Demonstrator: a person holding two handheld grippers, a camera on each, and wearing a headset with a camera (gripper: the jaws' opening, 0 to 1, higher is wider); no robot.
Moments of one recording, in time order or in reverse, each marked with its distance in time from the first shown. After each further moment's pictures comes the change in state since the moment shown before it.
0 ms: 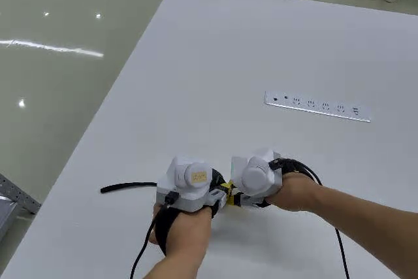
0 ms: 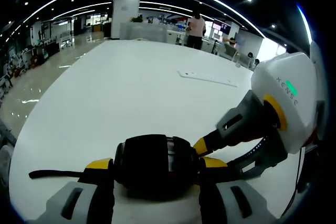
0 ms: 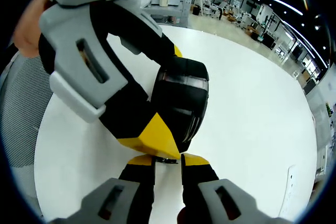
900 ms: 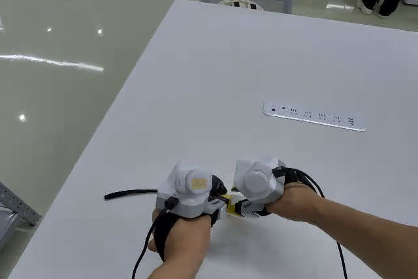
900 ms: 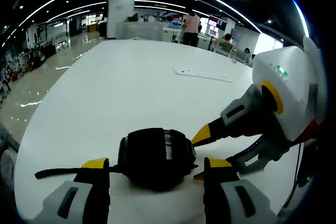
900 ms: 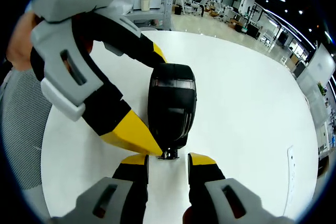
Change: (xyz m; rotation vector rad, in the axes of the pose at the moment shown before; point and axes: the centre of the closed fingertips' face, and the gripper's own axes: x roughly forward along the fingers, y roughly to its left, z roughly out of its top) left arm -0.017 0.002 -0.003 0.031 0.021 -0.012; right arm -0.016 0.003 0.003 0.145 -0.021 -0.070
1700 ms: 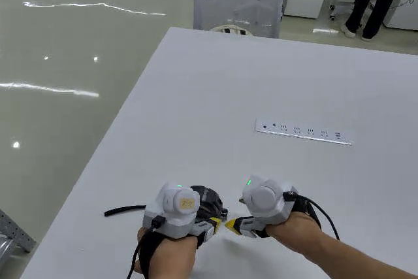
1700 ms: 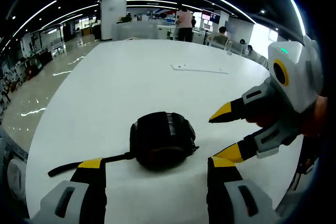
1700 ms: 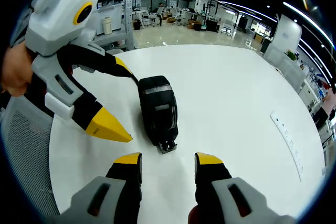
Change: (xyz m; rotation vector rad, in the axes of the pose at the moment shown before) left arm -0.029 0.007 -0.012 0.082 0.018 0.001; right arm -0.036 0.003 -0.006 0.302 -0.109 -0.207
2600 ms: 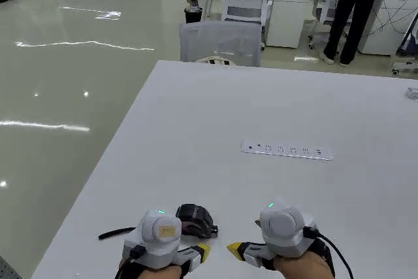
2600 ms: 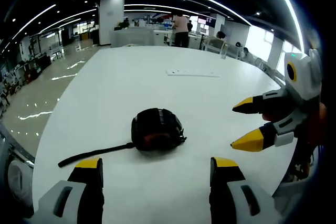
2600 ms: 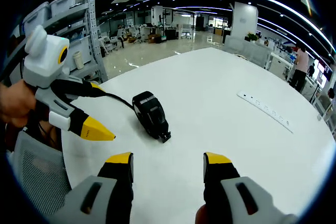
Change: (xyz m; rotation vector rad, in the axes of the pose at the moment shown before) left arm -0.051 -0.005 -0.008 0.014 -0.041 -0.018; right arm -0.078 0.011 -0.009 0.317 -0.129 -0.189
